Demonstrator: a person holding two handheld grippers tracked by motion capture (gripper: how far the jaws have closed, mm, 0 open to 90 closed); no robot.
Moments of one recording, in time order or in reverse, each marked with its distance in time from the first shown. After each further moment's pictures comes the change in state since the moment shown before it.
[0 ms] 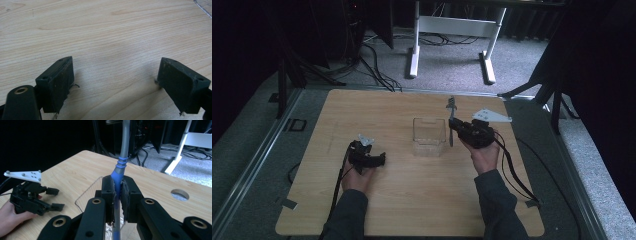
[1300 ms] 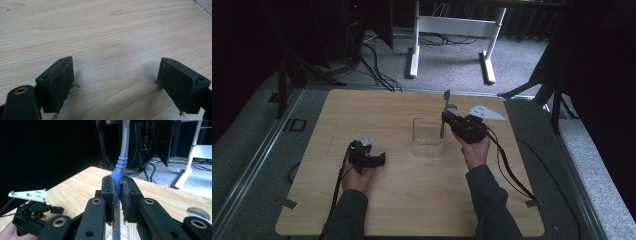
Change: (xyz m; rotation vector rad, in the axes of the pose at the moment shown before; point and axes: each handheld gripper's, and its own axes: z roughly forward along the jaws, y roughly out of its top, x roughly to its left) left arm 0.000 0.000 0.000 0.000 0.000 0.001; right arm -0.003 0.000 0.025 -0.129 0.061 0.044
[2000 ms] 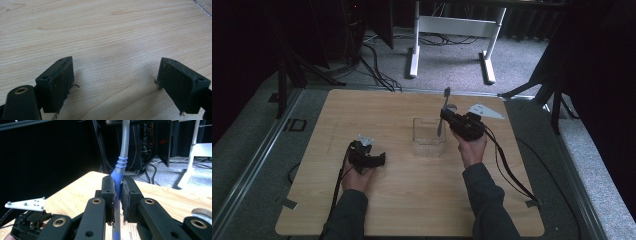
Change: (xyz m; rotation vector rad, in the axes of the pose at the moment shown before) left arm 0.000 0.000 0.000 0.000 0.000 0.000; right arm -0.004 -0.002 0.010 -0.034 -0.001 0.058
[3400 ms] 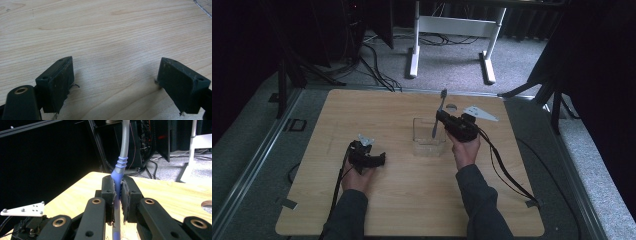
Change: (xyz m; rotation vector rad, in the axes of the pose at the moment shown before) left arm 0.000 0.000 0.000 -0.002 0.001 0.000; right arm 0.003 -0.013 0.015 -0.003 -0.019 0.073
